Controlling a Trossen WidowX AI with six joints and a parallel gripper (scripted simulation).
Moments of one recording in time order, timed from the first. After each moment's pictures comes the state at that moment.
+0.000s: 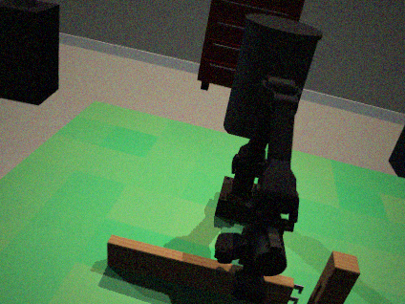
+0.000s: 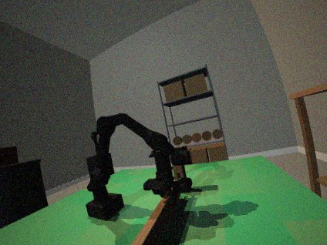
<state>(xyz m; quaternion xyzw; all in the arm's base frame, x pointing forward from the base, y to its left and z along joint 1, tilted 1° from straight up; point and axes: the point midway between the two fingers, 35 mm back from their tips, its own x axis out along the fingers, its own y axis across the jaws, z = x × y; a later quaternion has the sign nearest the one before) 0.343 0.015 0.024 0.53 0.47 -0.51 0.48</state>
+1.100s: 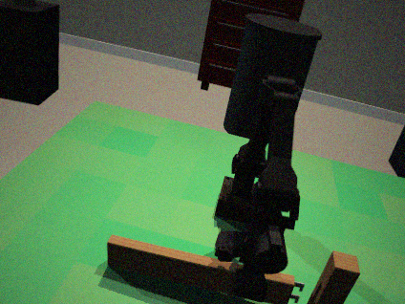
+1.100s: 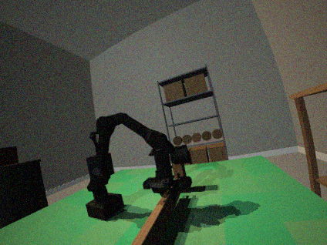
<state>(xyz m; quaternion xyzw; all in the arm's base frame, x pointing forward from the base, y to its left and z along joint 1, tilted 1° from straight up) 0.343 0.015 0.030 0.53 0.47 -0.52 0.48</state>
